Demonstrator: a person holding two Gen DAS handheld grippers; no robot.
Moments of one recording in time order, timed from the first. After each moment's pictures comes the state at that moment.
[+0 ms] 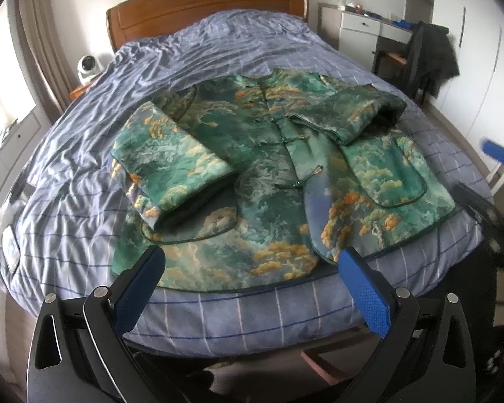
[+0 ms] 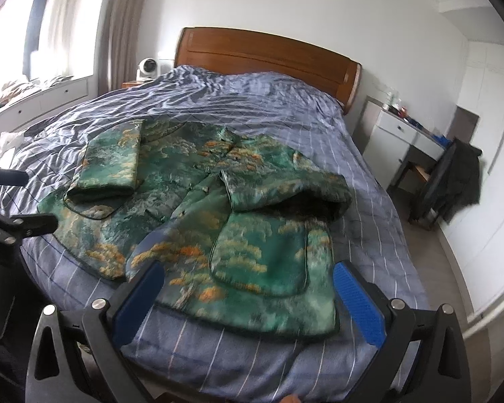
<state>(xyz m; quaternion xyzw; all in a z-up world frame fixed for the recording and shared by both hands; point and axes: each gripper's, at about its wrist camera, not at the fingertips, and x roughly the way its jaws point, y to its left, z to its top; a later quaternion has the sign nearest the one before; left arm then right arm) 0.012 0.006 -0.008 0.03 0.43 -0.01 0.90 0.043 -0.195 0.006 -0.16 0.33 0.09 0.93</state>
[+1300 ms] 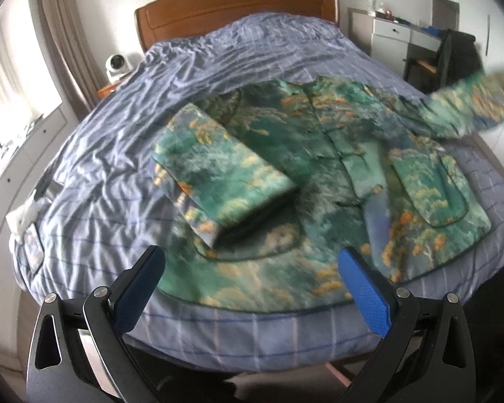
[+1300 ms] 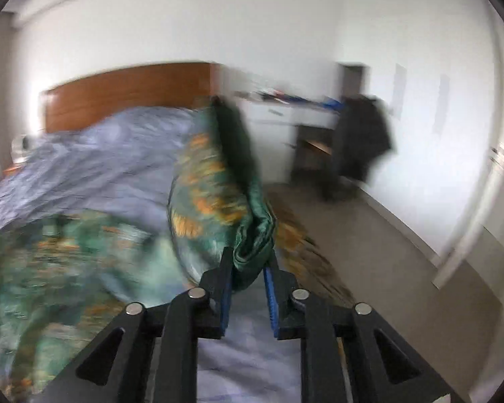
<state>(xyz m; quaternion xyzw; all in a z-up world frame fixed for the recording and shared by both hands) 0.036 0.059 -0.005 0.04 0.42 0.06 0.90 0.208 -0.488 0.057 -0.02 0.29 -0.18 0.94</state>
